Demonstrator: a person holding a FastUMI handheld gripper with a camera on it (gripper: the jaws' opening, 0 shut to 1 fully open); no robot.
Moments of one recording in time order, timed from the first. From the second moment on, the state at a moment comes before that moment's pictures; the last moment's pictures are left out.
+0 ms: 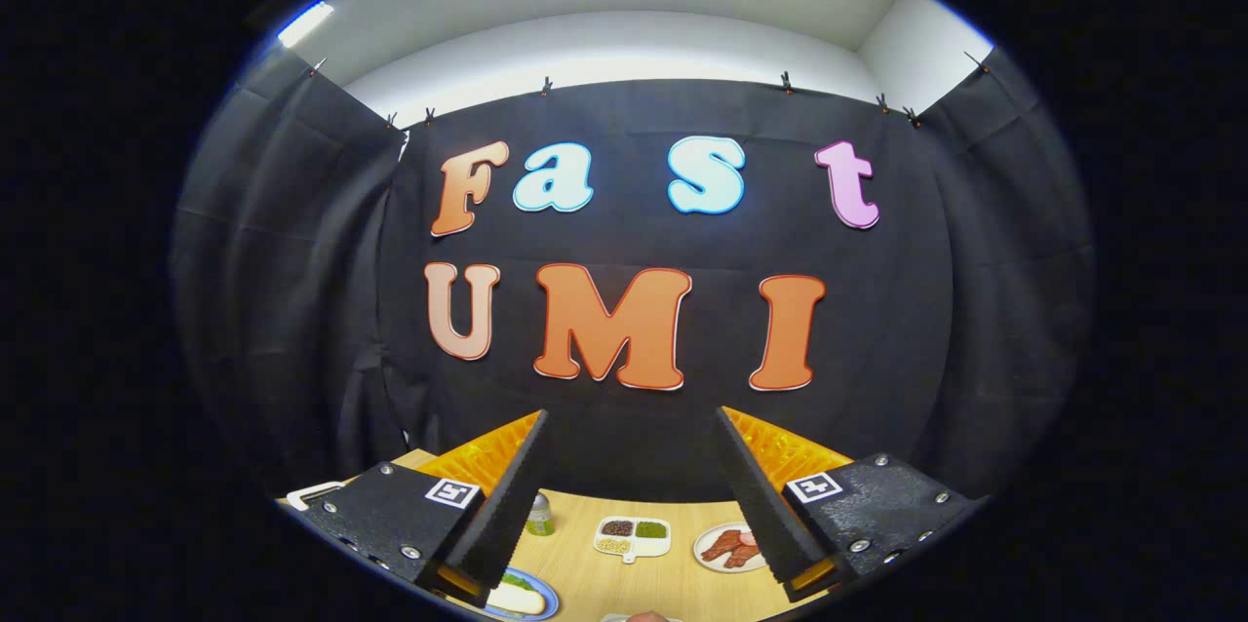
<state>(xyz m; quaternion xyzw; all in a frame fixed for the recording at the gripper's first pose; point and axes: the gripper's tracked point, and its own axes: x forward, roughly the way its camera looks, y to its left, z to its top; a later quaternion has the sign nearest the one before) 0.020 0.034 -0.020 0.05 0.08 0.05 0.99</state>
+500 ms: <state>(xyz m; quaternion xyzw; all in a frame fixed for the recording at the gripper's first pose) 0.007 0.013 0.008 0.05 0.03 0.02 1.00</state>
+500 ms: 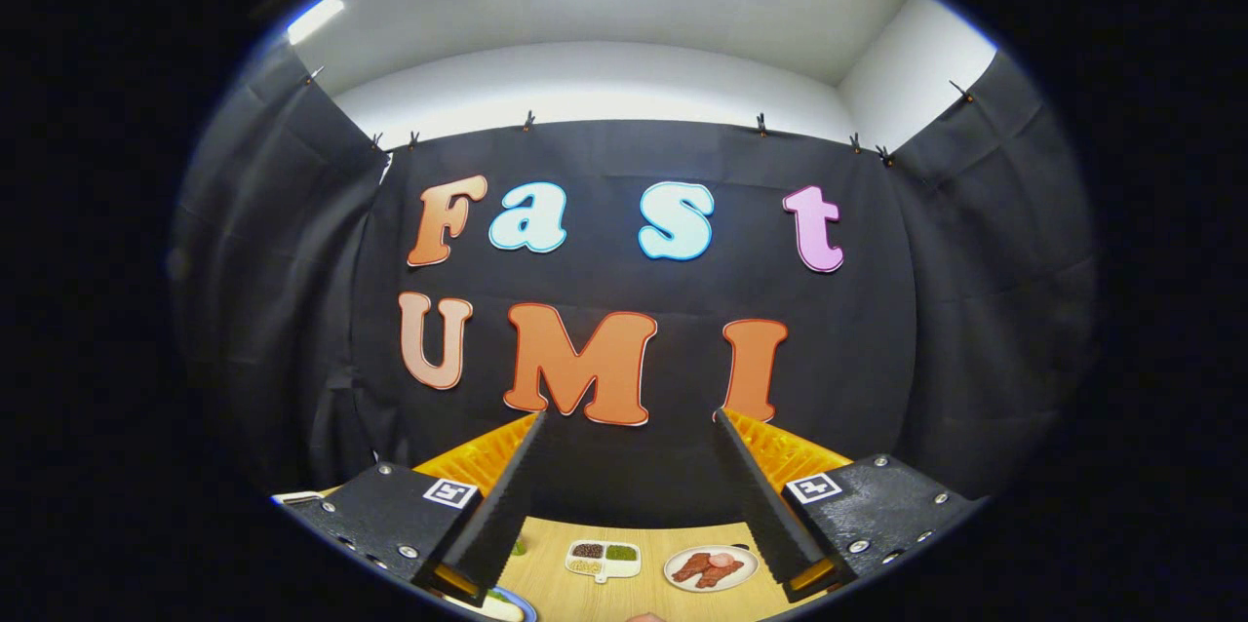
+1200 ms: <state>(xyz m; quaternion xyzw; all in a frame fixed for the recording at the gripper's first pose) 0.004 0.021 0.009 0.07 0.02 0.03 1.00</state>
